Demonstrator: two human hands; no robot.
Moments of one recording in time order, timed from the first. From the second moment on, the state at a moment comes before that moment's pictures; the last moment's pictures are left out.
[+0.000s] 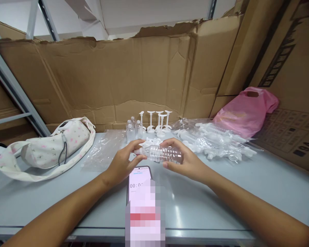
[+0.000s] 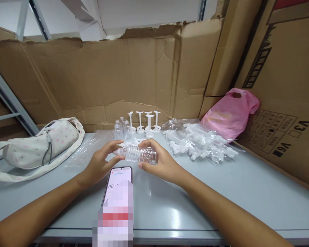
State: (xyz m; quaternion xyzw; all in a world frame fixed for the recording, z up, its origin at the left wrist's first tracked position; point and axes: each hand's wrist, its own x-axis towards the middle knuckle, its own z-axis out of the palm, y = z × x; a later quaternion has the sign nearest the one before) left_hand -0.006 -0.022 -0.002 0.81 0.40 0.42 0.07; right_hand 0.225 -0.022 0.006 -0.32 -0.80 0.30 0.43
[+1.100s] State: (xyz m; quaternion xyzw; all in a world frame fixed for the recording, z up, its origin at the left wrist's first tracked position) left_hand -0.003 -0.028 -0.002 0.85 0.27 0.44 -0.05; right_hand 0.225 -0.020 0.013 -0.30 -0.69 0.53 0.39
